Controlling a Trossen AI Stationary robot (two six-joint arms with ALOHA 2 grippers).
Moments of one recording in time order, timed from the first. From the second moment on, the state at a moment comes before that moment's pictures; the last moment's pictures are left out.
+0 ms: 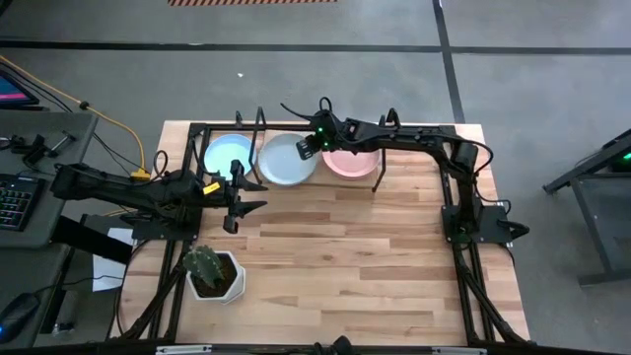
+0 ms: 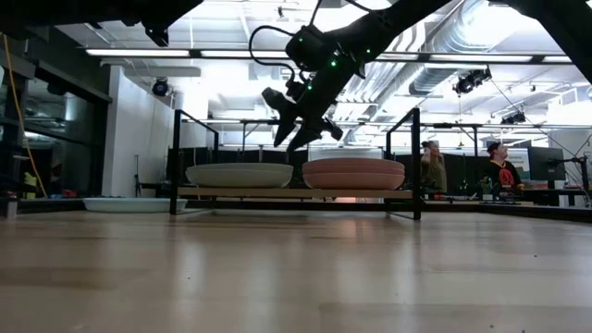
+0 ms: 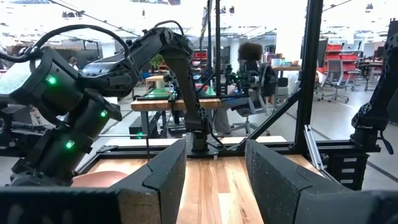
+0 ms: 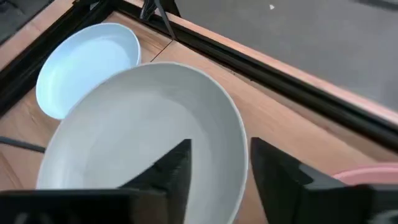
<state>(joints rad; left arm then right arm) -0.08 0.70 0.34 0.49 -0.08 0.05 -0.39 2.01 1.59 -0.32 0.18 0.51</state>
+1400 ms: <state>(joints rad) -0.08 0.70 0.34 0.41 -0.08 -0.01 0.00 1.63 1.59 -1.08 0.64 0.26</state>
